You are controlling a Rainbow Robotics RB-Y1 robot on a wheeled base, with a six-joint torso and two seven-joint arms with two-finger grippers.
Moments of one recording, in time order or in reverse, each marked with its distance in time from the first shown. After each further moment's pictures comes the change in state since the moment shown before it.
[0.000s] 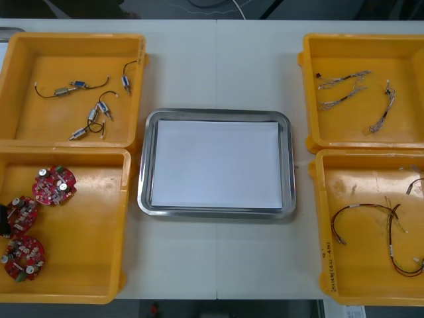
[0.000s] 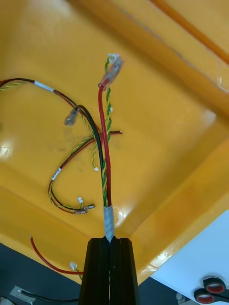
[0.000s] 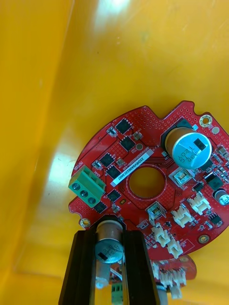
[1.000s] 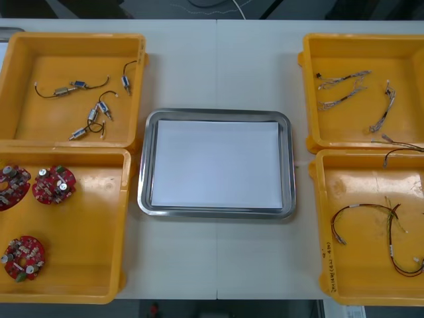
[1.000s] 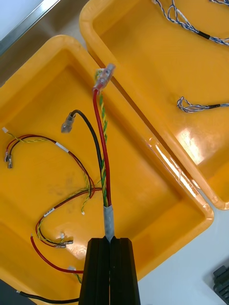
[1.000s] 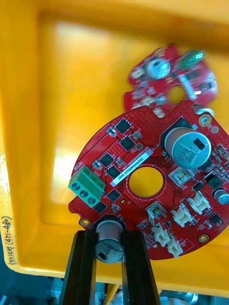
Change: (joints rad) right arm -0.142 0.051 0.020 -0.345 0.053 0.091 -0.036; left arm -0.187 0.000 0.134 -0.256 0.007 0.434 0.000
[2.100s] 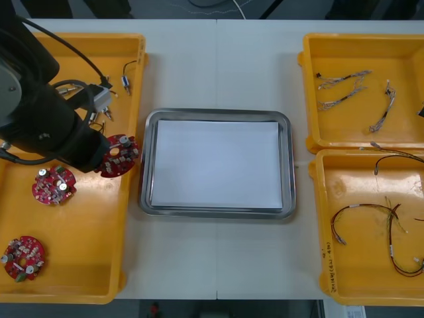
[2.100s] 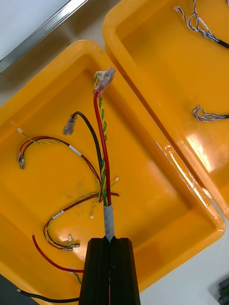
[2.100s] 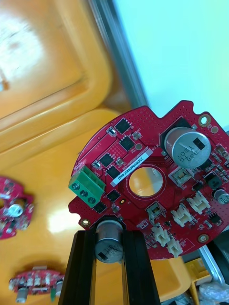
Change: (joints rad) right arm 0.000 0.003 0.031 -0.023 -0.016 0.000 -0.001; left arm -0.546 -0.081 -0.552 -0.050 0.057 0.018 0.000
